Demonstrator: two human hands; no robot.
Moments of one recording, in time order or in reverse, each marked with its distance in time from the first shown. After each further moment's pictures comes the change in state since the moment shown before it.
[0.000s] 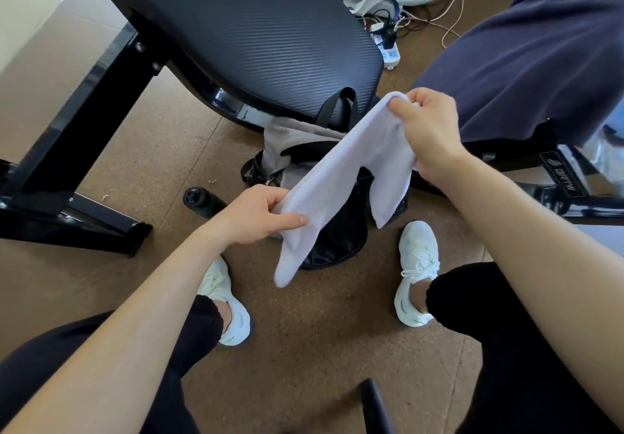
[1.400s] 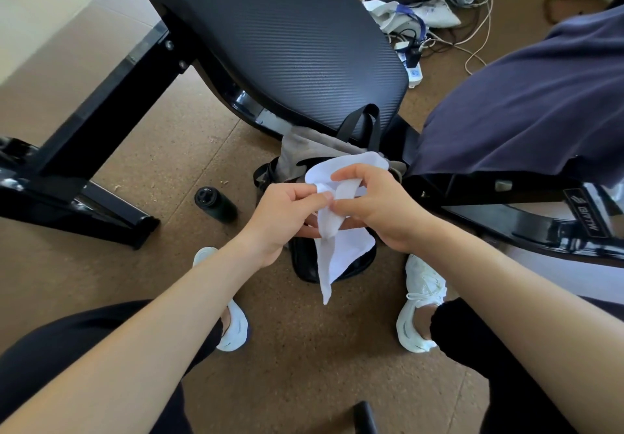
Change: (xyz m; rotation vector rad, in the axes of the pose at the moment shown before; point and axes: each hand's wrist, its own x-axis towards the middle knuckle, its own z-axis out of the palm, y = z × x) left_hand -0.001 0.039 0.023 -0.652 0.295 -0.113; right_hand -0.066 0.008 0.050 0.100 -0.653 0.187
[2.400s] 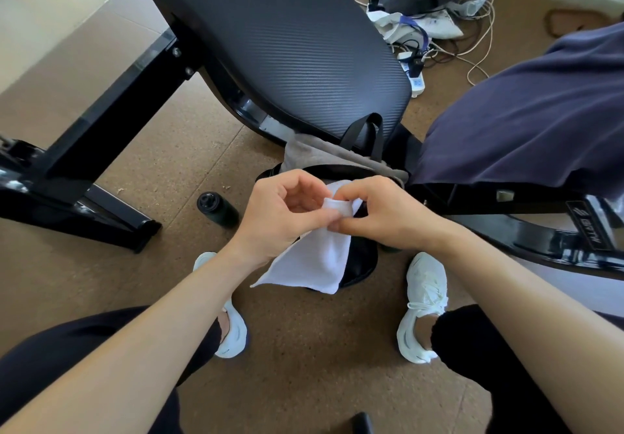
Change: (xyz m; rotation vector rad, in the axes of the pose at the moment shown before) left_hand -0.007 0.005 -0.013 0.101 0.052 0.432; right_hand 0.003 -0.008 -0.018 -0.706 -0.207 -0.474
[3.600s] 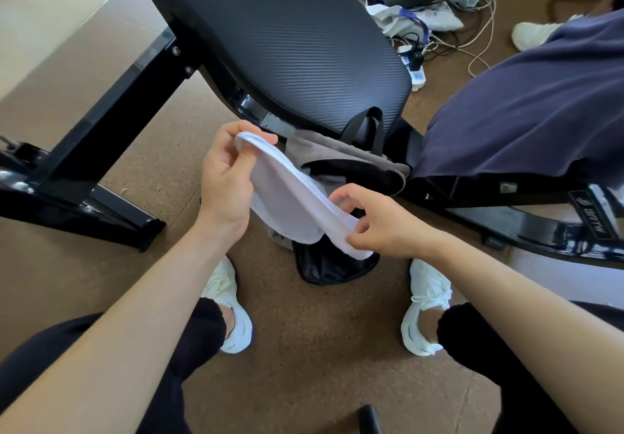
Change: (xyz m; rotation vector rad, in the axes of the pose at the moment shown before) left_hand 0.018 -0.003 -0.039 -0.087 0.375 0.045; right_hand -0.011 0.027 0.026 0.111 -0.058 0.210
